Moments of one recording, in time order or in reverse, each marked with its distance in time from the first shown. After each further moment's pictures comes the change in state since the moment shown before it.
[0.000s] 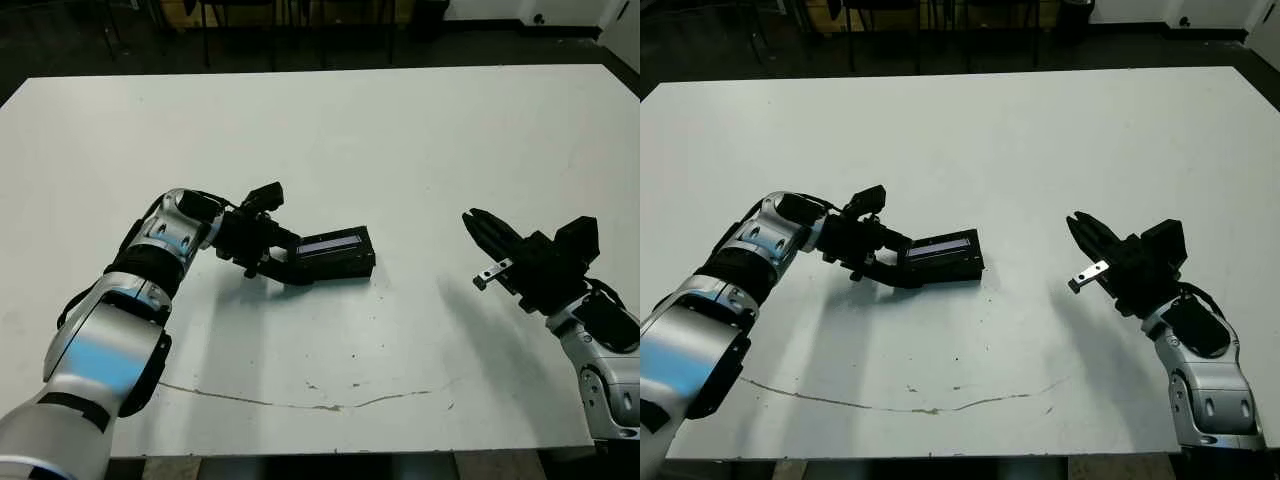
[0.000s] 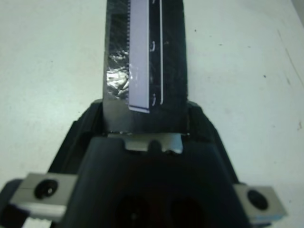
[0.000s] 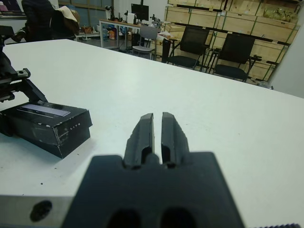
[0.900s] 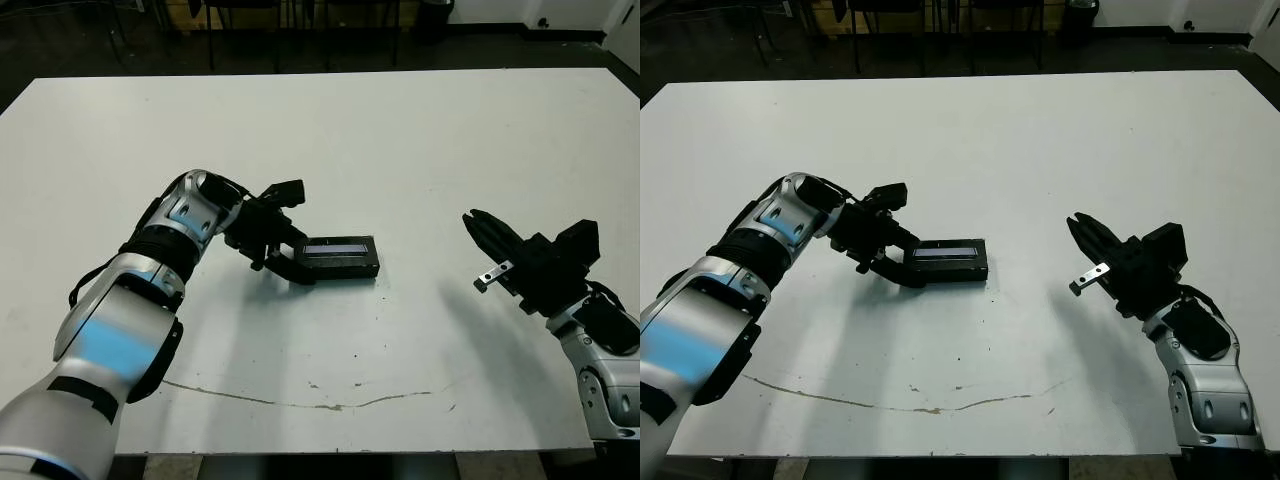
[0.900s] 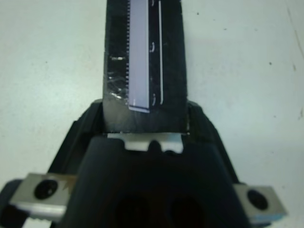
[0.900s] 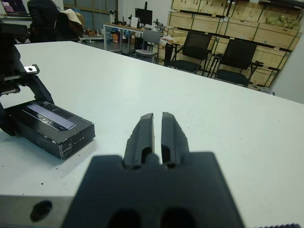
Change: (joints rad) left arm -0.076 -0.012 -0.090 -0.037 0.103 0.084 -0.029; right arm 0.003 0.002 0.002 0.033 -0.005 -0.059 0.011
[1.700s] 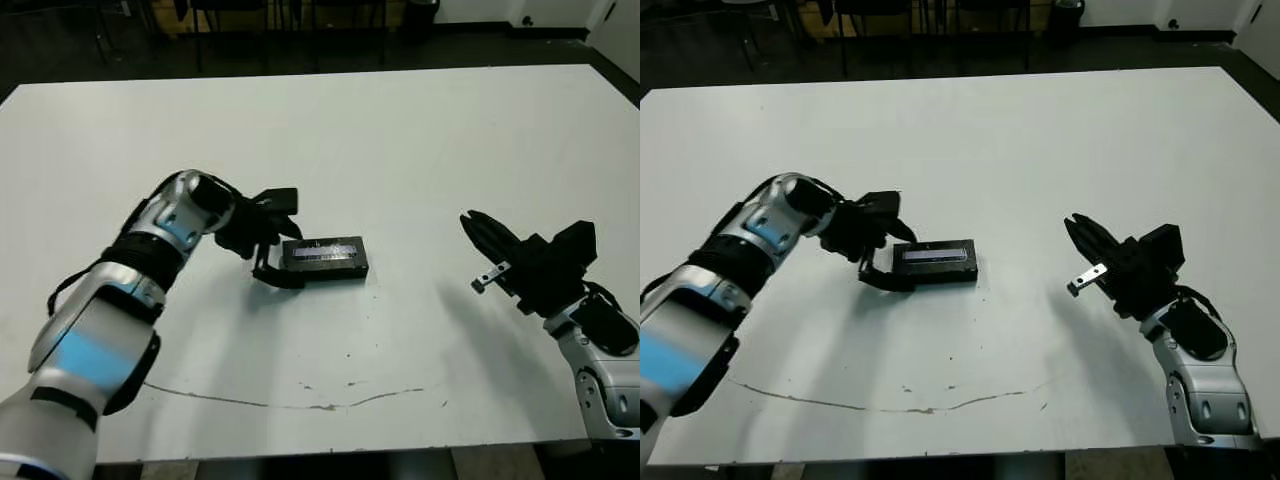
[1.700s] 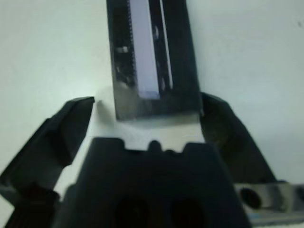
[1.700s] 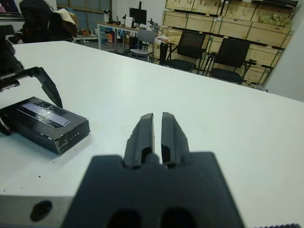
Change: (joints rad) left arm 0.121 0.152 -0.035 -0.161 -0.017 -0.176 0.079; right arm -0.001 0.000 0.008 0.008 0.002 -0.008 0.011
